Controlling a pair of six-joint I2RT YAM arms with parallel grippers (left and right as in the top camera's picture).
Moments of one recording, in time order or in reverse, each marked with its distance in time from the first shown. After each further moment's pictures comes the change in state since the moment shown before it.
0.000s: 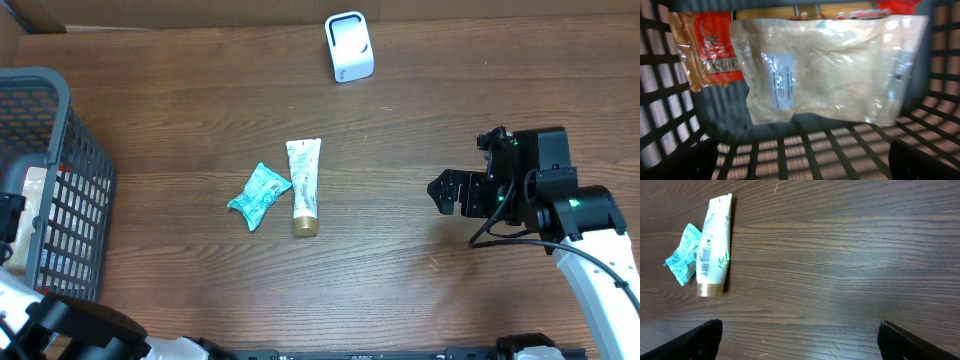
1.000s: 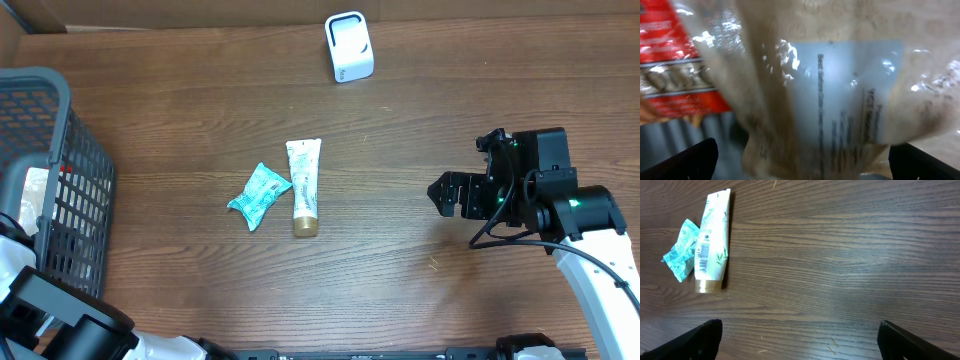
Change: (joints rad) left arm -0.001 0.076 -0.476 0.494 -0.092 0.003; right arm 0.000 0.000 0.000 -0.014 0.000 -0.011
